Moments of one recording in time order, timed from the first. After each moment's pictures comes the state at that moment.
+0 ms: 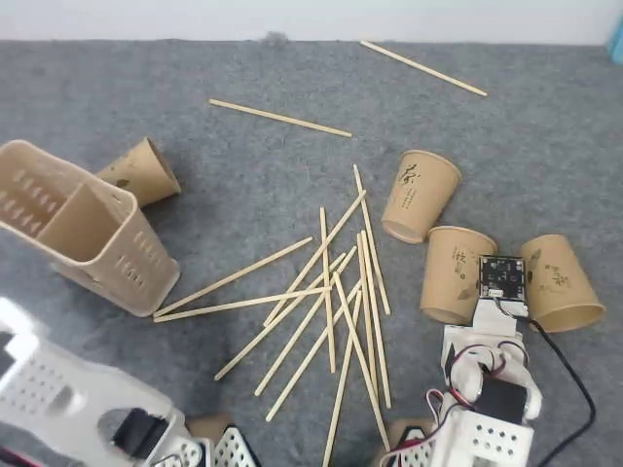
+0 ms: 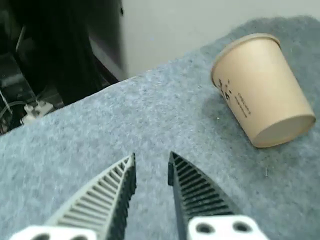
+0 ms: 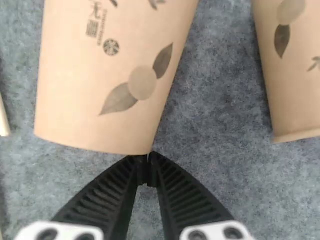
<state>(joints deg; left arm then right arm) -64.3 28.4 8.8 3.0 -0.5 11.6 -103.4 95.4 75.8 9.5</state>
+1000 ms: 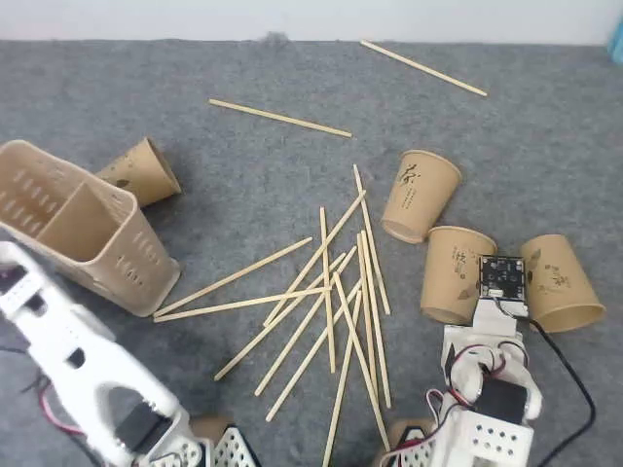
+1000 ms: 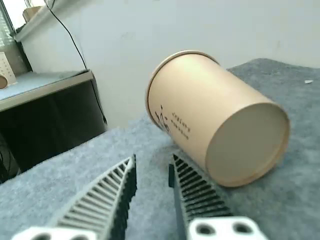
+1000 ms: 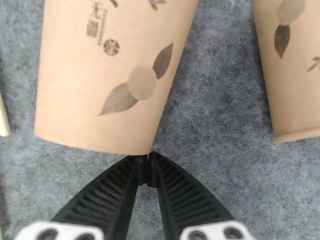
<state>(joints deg) -56.9 104.6 -77.1 -14.6 -8.3 11.6 -103.4 95.4 75.8 9.5</state>
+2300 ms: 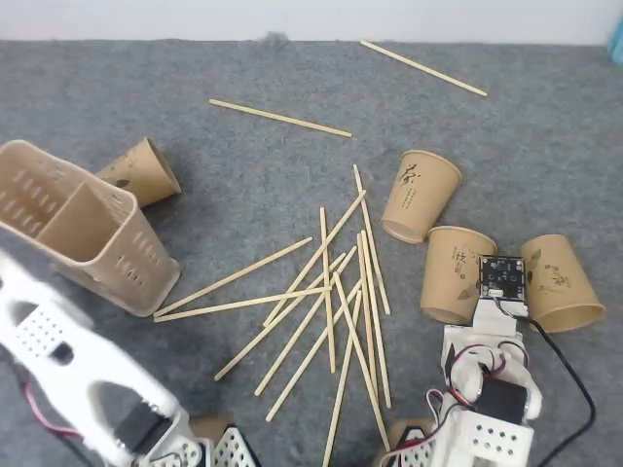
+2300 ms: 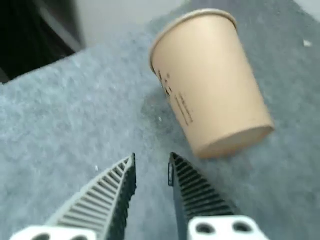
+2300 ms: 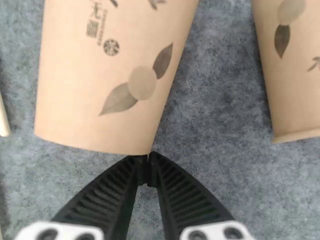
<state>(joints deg) -57.3 88.7 -93.4 52.4 5.6 11.6 -103.4 95.4 75.8 9.5</state>
